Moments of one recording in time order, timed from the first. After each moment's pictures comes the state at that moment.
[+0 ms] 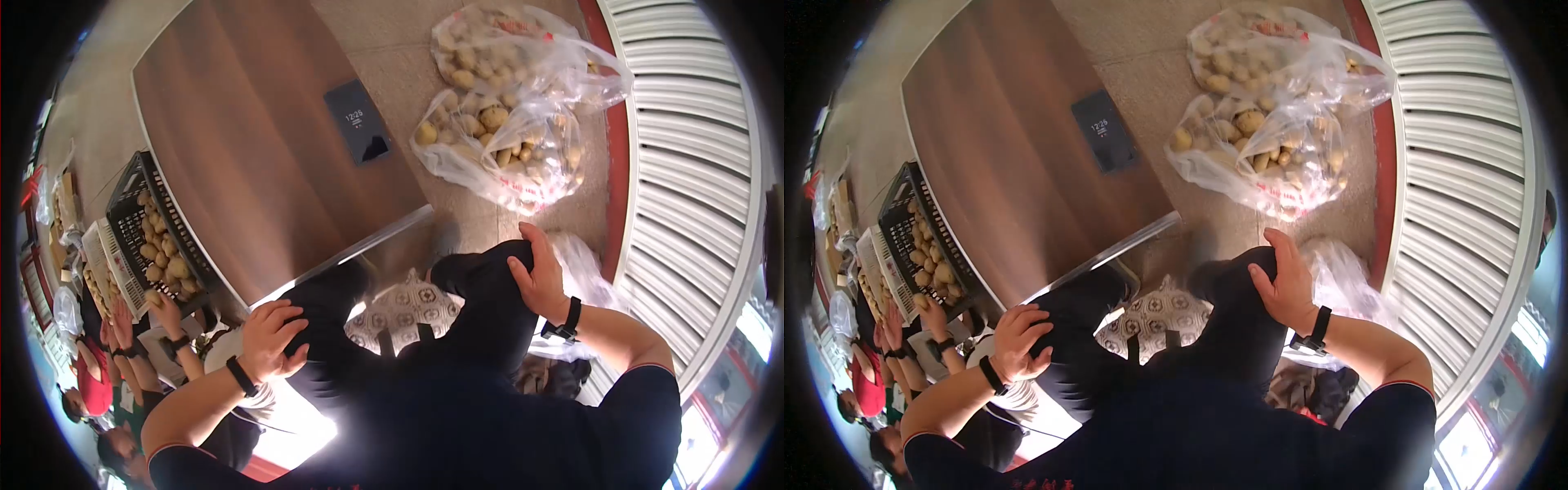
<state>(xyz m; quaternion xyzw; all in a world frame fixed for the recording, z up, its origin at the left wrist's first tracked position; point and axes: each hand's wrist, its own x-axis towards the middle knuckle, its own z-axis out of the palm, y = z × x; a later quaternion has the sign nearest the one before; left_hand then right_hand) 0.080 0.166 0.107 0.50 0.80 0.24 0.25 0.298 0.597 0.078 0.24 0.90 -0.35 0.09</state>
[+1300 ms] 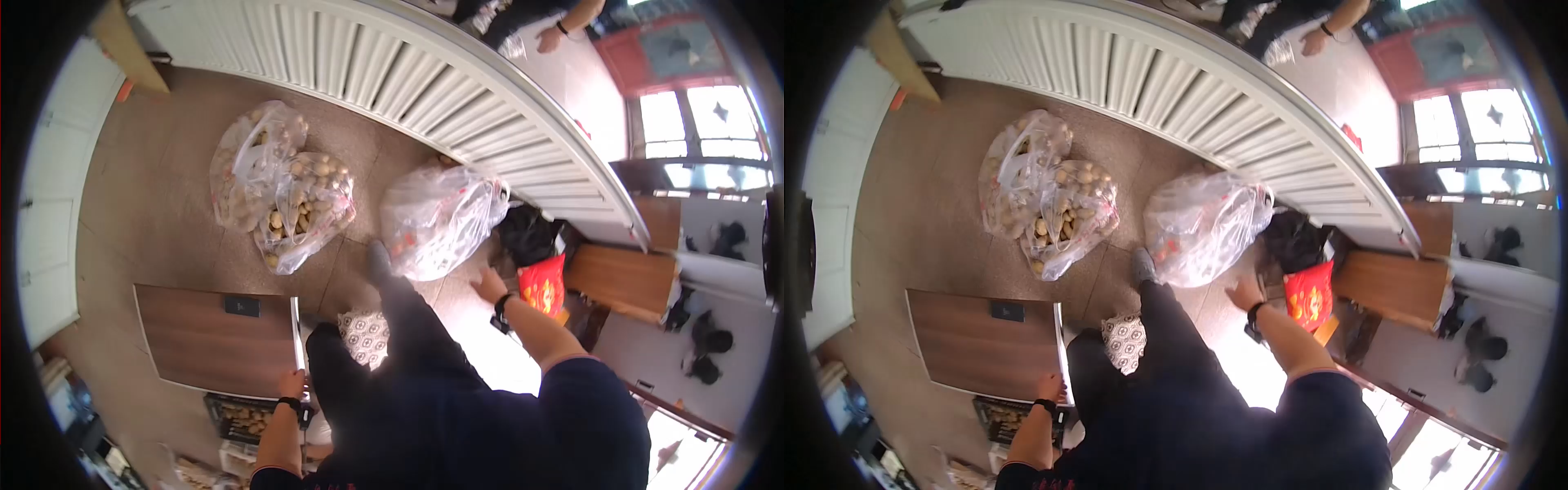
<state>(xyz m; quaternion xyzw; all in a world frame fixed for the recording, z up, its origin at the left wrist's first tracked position) 0.119 0.334 0.231 0.16 0.77 0.00 0.61 0.721 0.548 0.250 0.72 0.62 -0.27 0.13</state>
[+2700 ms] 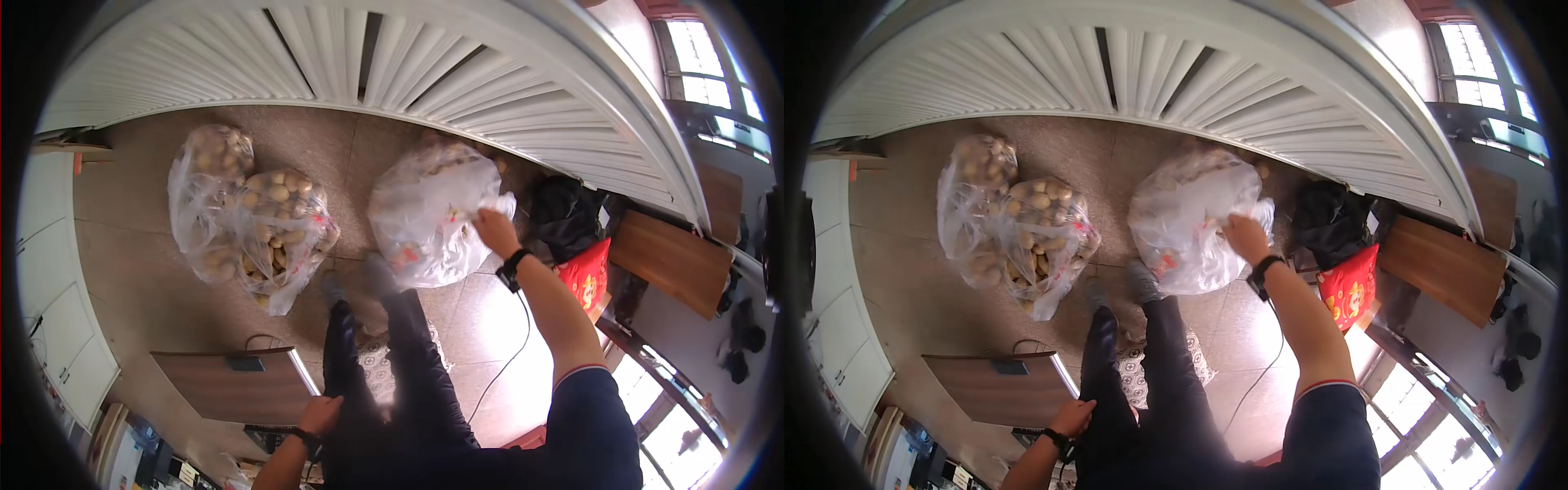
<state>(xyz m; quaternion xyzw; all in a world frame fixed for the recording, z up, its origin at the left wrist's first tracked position) 0.264 0.570 0.215 0.23 0.63 -0.27 0.69 0.793 0.783 0.087 0.75 0.58 -0.32 0.03</state>
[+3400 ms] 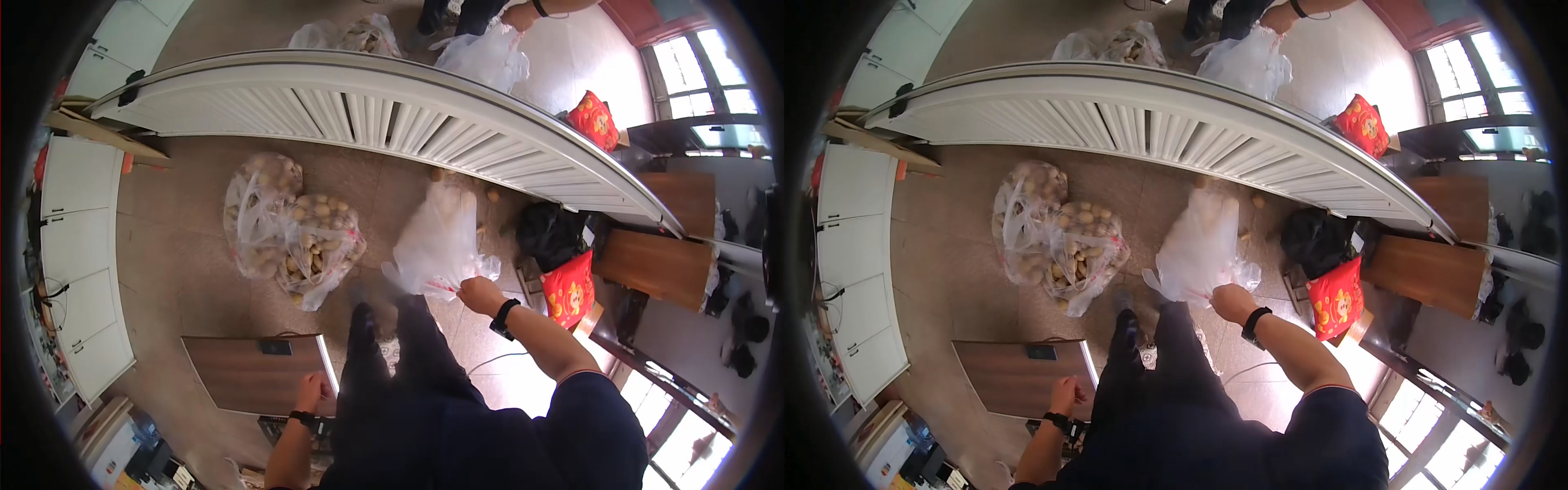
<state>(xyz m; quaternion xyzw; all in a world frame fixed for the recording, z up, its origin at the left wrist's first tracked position) 0.200 0.553 0.337 0.15 0.74 0.03 0.65 0.701 0.694 0.312 0.61 0.67 -0.40 0.14</state>
